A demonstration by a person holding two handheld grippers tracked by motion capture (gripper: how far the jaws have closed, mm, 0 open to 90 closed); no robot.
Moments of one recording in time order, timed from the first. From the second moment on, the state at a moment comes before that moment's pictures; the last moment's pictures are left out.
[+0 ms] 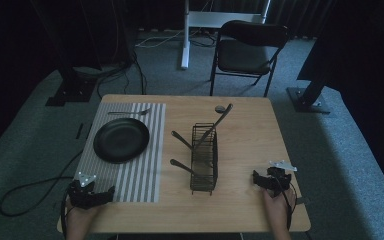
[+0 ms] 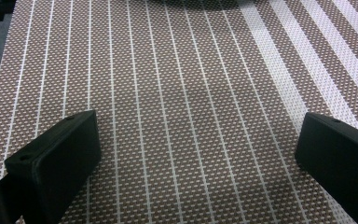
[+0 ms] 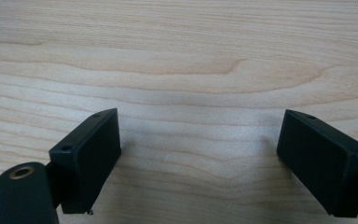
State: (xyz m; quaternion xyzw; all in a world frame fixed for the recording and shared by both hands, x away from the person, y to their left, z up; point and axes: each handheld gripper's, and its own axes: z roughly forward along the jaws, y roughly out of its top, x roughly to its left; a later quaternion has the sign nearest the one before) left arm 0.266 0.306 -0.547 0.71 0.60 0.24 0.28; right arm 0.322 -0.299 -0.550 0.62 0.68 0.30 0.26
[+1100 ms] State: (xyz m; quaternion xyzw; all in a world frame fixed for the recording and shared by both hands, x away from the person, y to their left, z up) left arm 0.266 0.303 -0.542 0.73 0.58 0.24 0.27; right arm 0.322 -0.299 -0.550 0.62 0.68 0.30 0.26
